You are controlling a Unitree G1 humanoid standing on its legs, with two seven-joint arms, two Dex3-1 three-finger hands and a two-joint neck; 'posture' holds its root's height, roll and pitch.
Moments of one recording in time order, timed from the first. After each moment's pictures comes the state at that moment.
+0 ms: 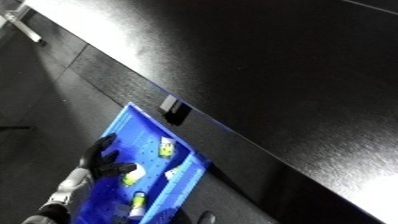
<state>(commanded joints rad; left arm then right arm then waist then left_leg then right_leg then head) -0.43 0.54 -0.09 1.25 -0.67 -0.27 -0.10 -0.28 -0.37 0.33 1.15 0.77 -0.11 0.17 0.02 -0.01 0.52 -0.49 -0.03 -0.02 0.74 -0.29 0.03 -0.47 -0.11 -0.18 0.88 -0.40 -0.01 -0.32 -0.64</state>
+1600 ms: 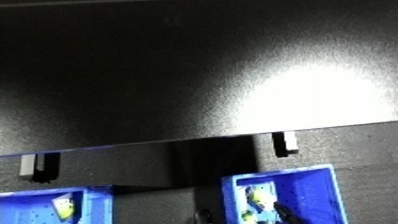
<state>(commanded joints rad) -0.24 0.34 -0.22 1.25 -0.55 -0.11 -0.25 -0.26 -0.36 0.21 1.24 0.62 -0.08 0.21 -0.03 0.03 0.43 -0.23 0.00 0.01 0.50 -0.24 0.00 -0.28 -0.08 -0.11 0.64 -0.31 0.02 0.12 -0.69</state>
